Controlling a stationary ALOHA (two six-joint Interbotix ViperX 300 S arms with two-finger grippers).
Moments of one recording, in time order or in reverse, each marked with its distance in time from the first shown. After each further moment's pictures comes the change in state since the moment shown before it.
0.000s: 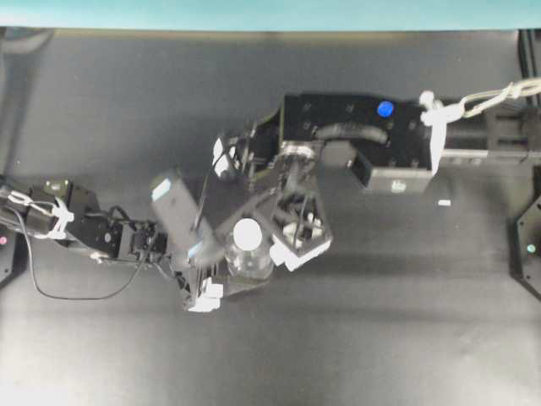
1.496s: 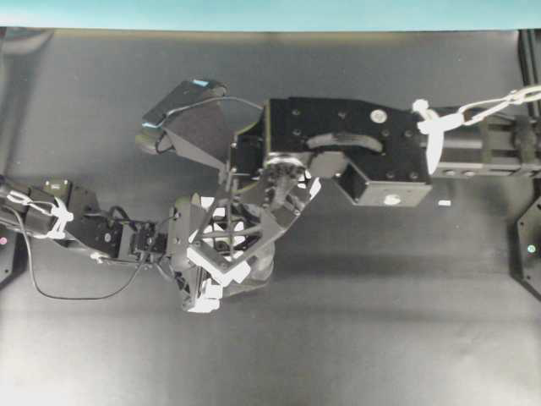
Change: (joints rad) left arm 0.002 -0.006 -0.002 0.000 0.037 -0.011; right arm 0.057 0.080 -0.212 0.011 0.146 1.307
